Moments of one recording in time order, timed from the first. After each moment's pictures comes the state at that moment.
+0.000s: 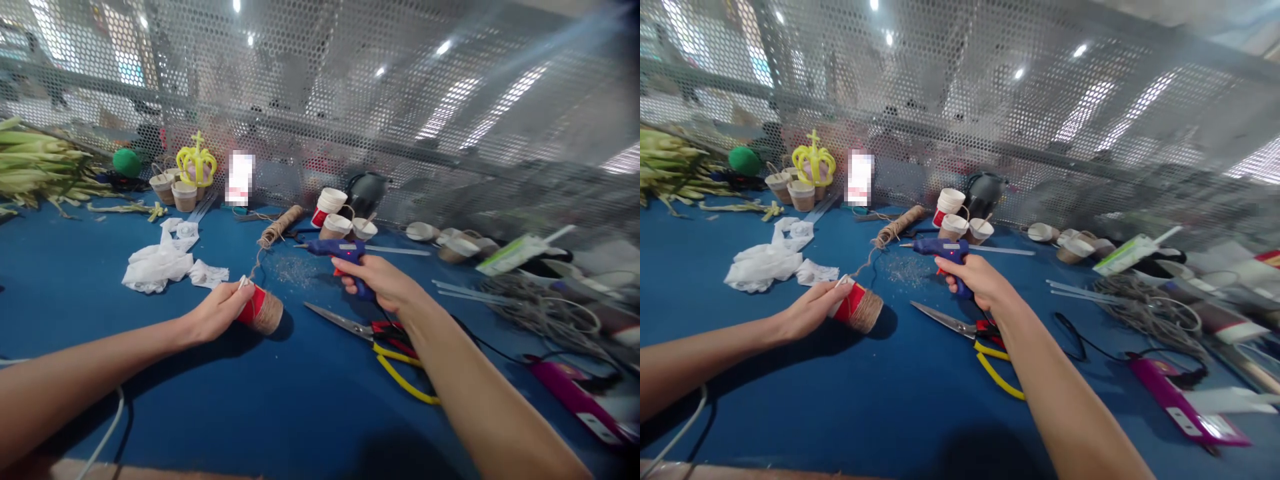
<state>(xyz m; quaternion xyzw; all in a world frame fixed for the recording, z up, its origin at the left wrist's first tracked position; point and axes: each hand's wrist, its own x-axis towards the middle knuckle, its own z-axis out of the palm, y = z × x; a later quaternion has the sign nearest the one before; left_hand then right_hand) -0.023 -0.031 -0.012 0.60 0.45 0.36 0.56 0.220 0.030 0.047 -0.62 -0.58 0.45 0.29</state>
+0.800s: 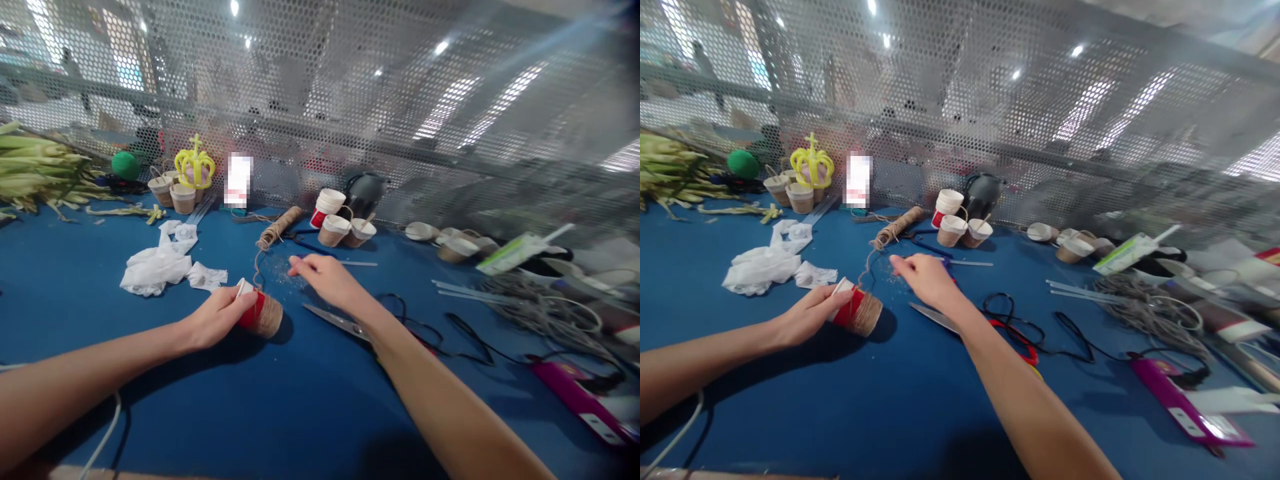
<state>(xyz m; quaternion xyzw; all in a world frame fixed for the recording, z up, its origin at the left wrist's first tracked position) -0.024 -0.033 -0.014 0.62 0.45 0.34 0.55 0.167 0.024 0.038 -0.60 -0.73 0.27 0.17</state>
